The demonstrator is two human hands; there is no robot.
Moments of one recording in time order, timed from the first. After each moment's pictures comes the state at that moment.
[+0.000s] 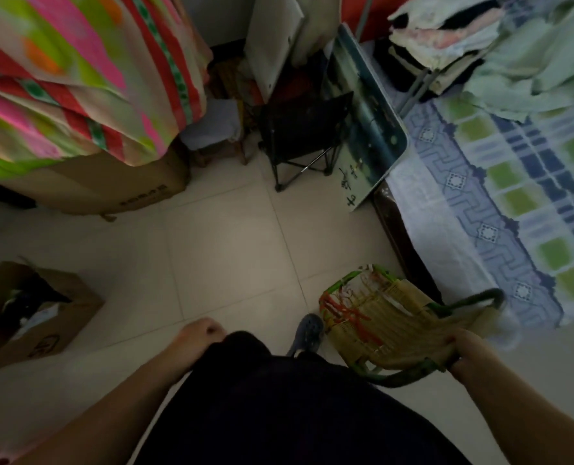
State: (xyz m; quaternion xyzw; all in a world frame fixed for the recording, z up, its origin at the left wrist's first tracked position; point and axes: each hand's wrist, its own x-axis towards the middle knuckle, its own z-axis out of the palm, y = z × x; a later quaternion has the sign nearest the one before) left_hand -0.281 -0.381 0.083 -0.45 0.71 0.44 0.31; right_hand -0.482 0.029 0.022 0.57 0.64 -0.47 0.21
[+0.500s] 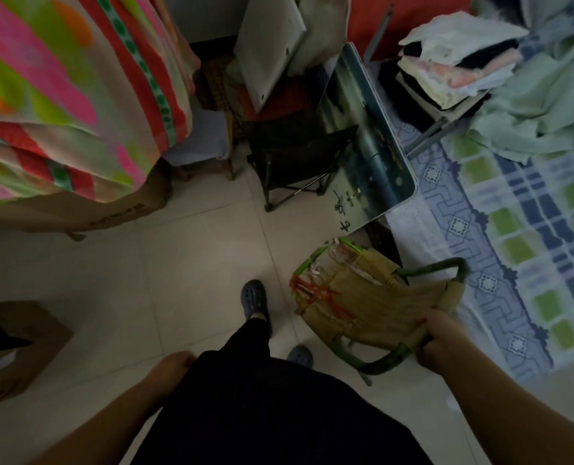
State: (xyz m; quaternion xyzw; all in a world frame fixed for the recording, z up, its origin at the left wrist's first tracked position) left_hand -0.371 -0.507 0.026 -0.35 0.74 0.35 0.45; right_hand -0.642 -0.105 0.016 0.55 0.65 -0.47 0.24
